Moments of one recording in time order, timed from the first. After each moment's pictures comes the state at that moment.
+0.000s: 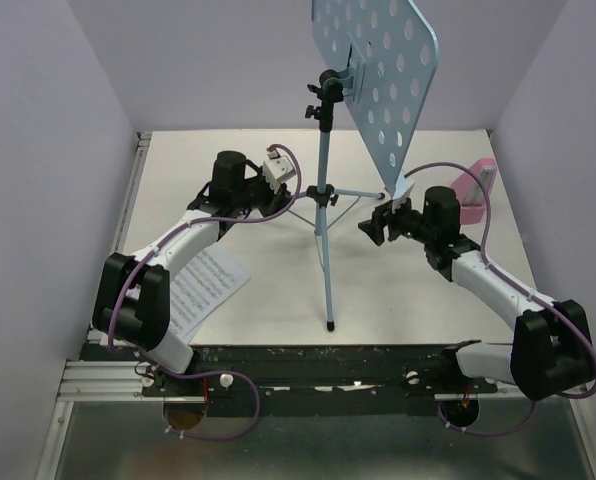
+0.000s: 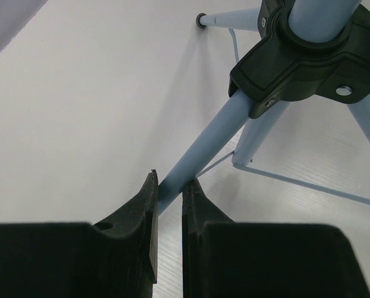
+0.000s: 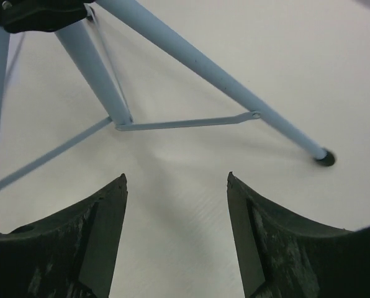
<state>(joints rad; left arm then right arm) -0.35 1.56 1.08 0.03 0.64 0.33 0.31 1.26 0.70 0.21 -0.49 -0.32</state>
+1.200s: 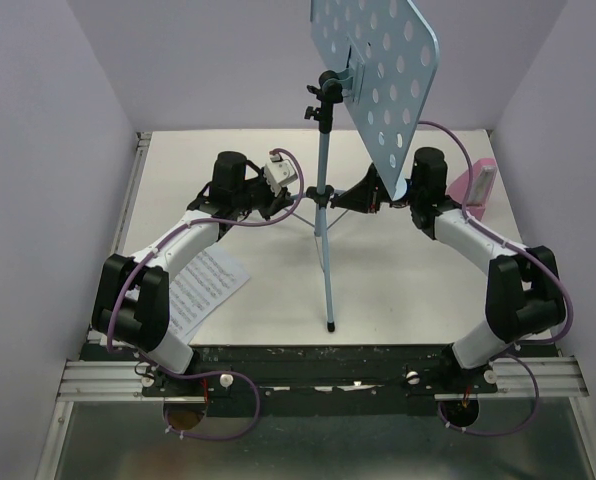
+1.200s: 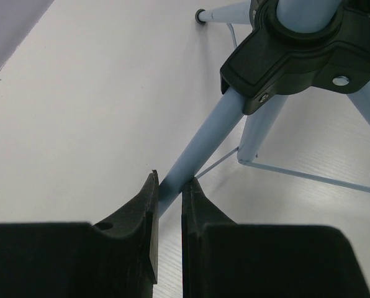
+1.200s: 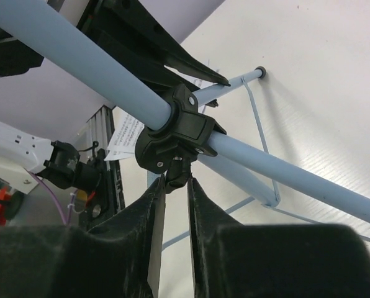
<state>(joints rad) -0.36 1.56 1.08 0.00 0.65 0.40 0.28 1.59 1.03 0.35 -1.02 0.44</state>
